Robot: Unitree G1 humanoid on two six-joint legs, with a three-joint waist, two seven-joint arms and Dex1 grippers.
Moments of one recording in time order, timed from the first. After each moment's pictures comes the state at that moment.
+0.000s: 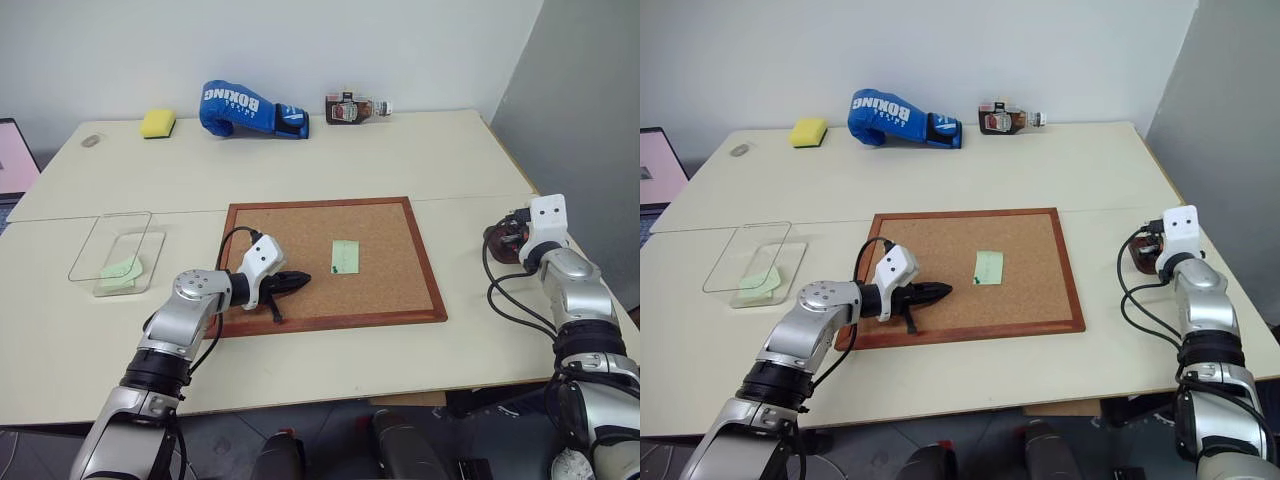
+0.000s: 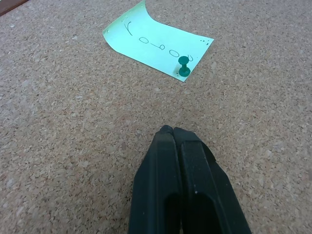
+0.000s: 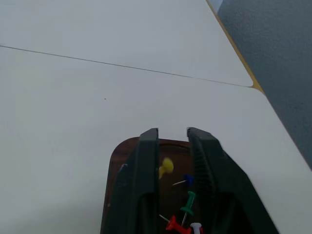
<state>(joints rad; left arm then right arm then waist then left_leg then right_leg) -0.46 0.55 -0.14 0.24 -0.18 0.30 -0.98 -0.64 -0.55 -0.17 0.66 0.03 0.16 0.30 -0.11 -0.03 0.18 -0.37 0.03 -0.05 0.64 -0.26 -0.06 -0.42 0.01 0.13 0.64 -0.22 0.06</state>
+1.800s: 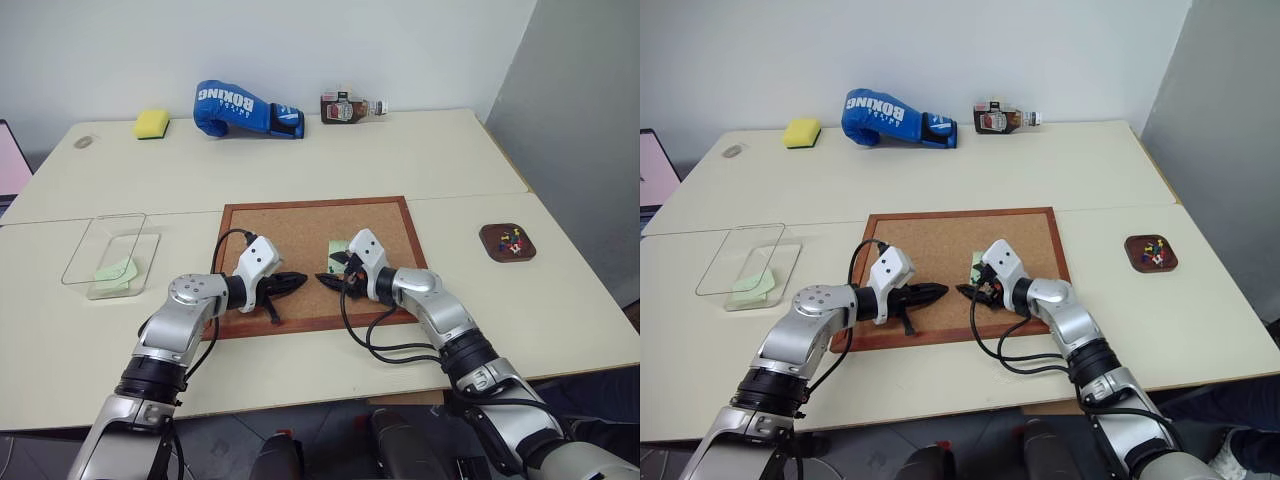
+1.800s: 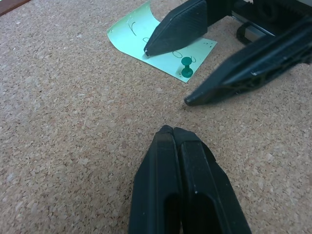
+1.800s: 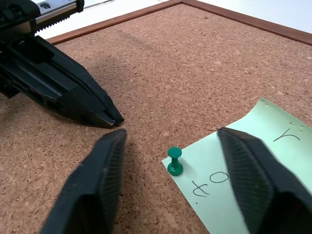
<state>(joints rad) -0.42 0.55 -0.12 0.18 -0.19 0.34 -0.95 -0.65 -0.12 0.28 0.48 0.11 0.17 0.71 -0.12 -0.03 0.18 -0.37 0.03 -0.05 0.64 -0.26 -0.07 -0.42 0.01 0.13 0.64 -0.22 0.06</state>
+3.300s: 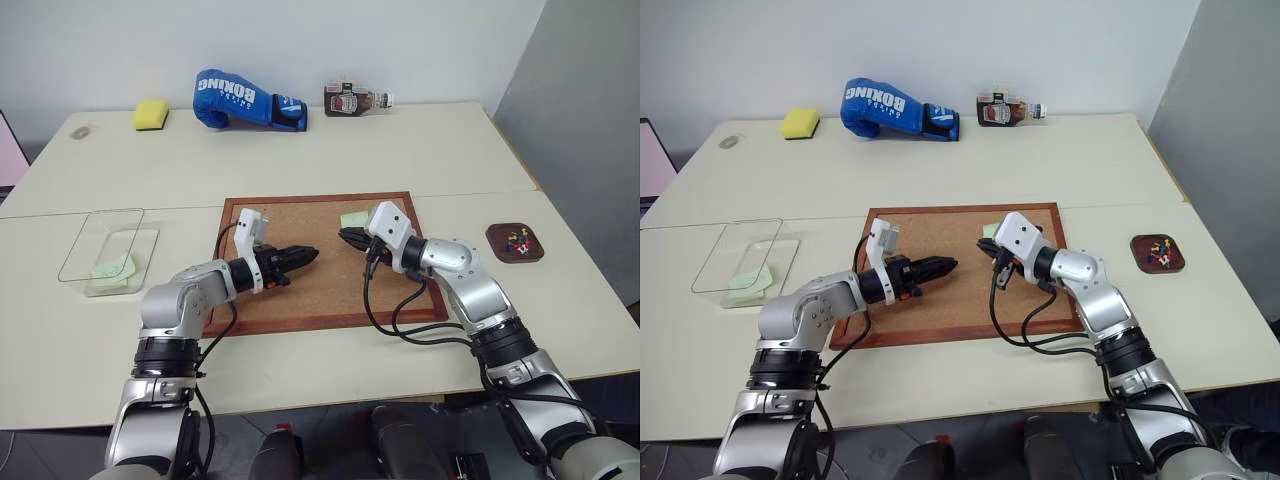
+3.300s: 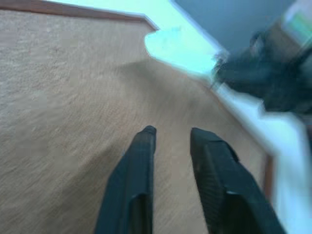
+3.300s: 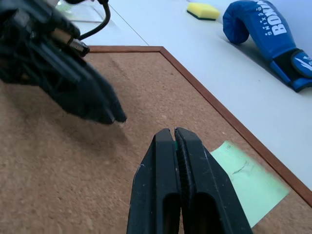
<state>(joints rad) -0.57 0.36 0.19 0.18 -0.64 0.95 -0.81 -0.65 -0.30 0.26 0.21 0.01 0.09 0.76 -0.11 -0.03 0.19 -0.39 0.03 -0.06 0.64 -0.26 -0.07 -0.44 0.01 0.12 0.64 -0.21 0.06</state>
